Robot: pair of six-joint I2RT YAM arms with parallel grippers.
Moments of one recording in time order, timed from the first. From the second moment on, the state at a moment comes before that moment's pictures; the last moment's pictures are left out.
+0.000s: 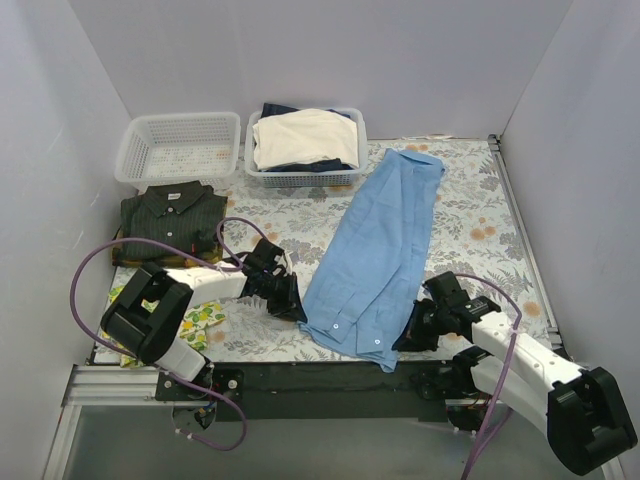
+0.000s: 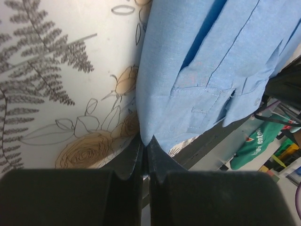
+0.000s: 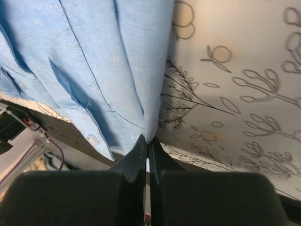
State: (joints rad) left arm -0.60 1.53 0.63 -0.24 0.54 -0.68; right arm 0.45 0.88 0.29 -0.62 -0.45 0.87
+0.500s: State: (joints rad) left arm -0.68 1.40 0.69 -0.46 0.51 -0.70; right arm 0.45 0.80 0.46 -0.85 -0.34 0.83
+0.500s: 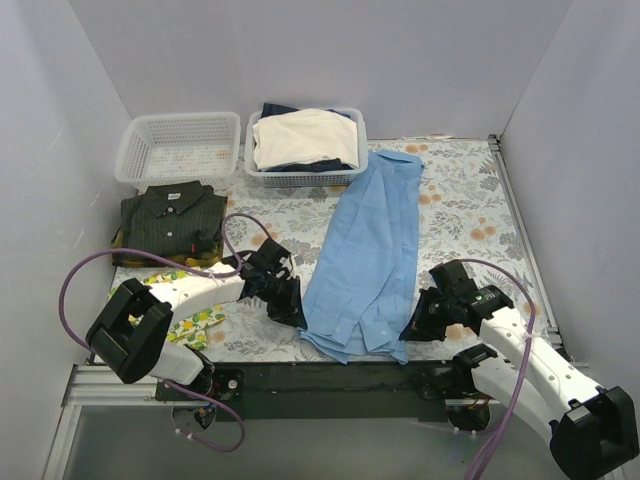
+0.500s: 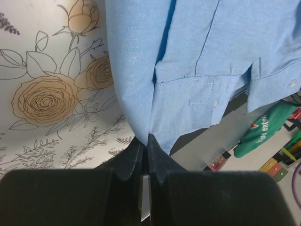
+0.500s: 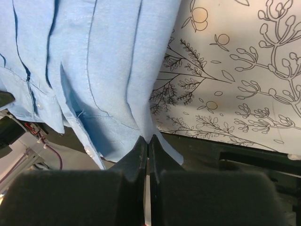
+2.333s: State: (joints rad) left arm -0.53 2.25 2.03 -0.56 0.14 -0.68; right arm 0.02 1.56 1.21 -0.61 -0.19 0.65
